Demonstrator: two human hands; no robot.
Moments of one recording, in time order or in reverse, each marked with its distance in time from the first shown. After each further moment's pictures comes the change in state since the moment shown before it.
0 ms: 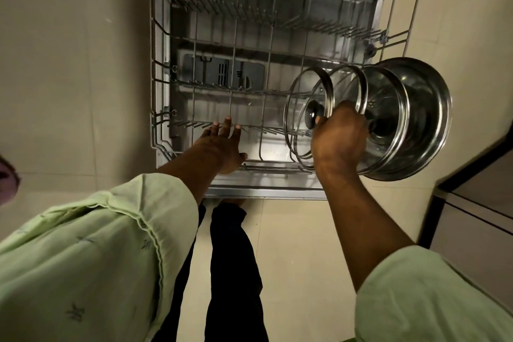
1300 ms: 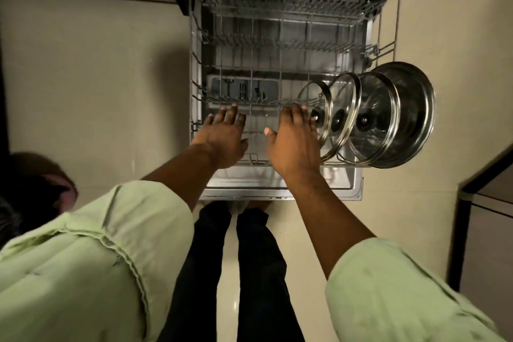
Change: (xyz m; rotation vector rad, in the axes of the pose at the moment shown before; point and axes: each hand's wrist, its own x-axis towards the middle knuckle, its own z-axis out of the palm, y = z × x) left_hand -0.104 -0.020 -0.029 0.079 0.363 0.027; right_hand -0.084 -0.037 -0.010 -0.037 -0.248 -0.410
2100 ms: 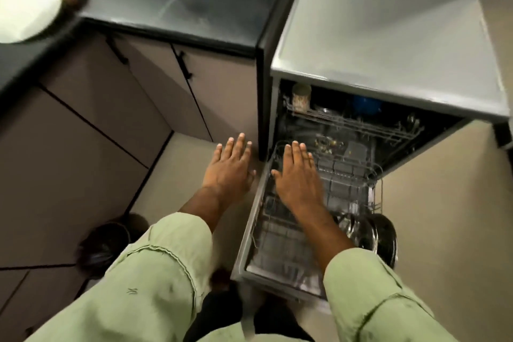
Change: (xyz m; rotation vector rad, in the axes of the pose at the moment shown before) left_hand -0.316 -0.012 -0.217 0.009 0.633 -0.308; right_hand -0.145 -0.153 -0.264 -0.058 0.315 -0.459
